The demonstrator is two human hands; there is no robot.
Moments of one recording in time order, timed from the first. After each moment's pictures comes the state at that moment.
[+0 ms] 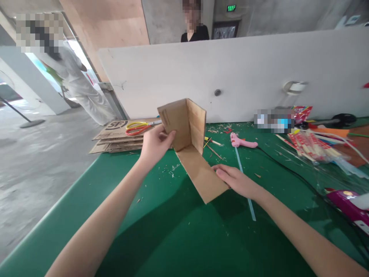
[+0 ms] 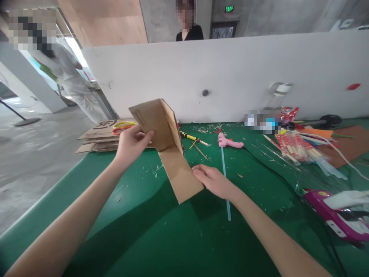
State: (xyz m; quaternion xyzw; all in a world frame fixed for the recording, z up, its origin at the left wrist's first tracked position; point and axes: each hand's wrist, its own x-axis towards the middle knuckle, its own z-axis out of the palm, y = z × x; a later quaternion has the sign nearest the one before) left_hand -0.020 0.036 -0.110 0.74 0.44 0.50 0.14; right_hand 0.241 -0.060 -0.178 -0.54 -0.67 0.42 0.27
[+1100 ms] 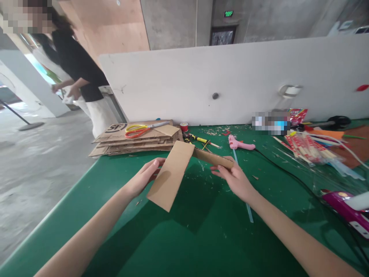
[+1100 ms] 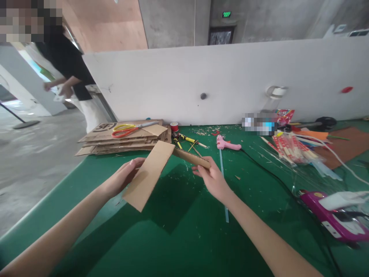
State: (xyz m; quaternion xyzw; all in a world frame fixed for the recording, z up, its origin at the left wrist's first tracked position) left_hand -0.070 -0.012 -0.156 0.63 0.41 0.31 0.58; right_hand 0.229 -0.050 -0.198 -0.46 -0.52 0.45 0.56
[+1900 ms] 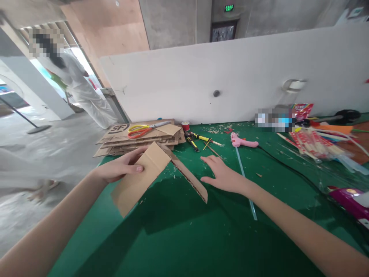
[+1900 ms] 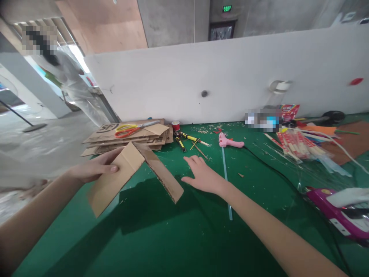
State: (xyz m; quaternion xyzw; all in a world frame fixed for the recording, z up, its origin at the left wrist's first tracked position) left_hand -0.135 0.016 -0.103 0.69 0.39 0.19 0.58; right_hand 0.218 -0.036 -0.179 -0.51 -0.80 0.22 0.21
